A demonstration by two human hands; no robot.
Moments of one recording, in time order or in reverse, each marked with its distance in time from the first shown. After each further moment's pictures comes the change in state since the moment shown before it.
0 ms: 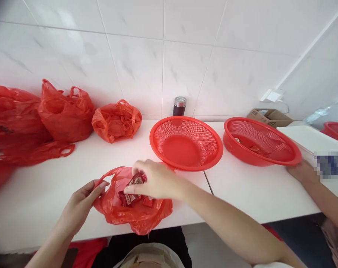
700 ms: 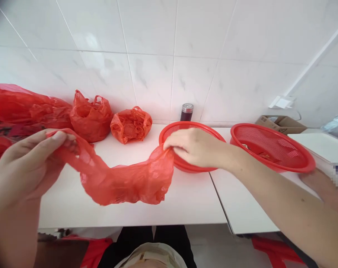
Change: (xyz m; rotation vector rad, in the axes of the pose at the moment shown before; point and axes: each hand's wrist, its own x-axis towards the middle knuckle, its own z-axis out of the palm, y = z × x) left_hand -0.034 0.149 -0.049 -0.362 0.274 0.595; right_hand -0.048 -0.051 -0.104 -0.369 0.275 -0.422
